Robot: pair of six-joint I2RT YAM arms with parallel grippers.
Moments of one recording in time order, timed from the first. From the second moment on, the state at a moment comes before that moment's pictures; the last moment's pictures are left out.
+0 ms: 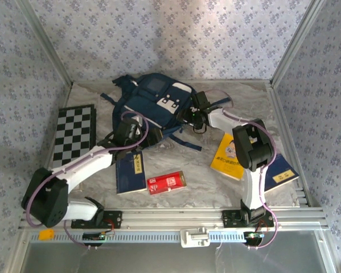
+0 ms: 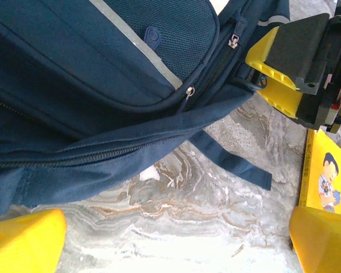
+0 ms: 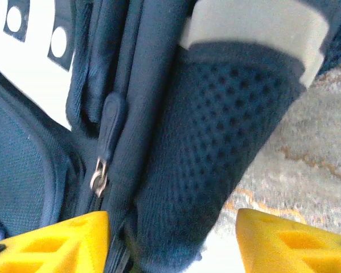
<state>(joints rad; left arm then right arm) -0.58 1.33 0.78 -0.15 0.07 -0.77 0.42 2.02 1.42 -0.33 -0.21 0.75</state>
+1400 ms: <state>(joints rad) -0.61 1.07 0.73 -0.17 0.01 -0.52 0.60 1.78 1.14 -0.15 -0.15 1.21</state>
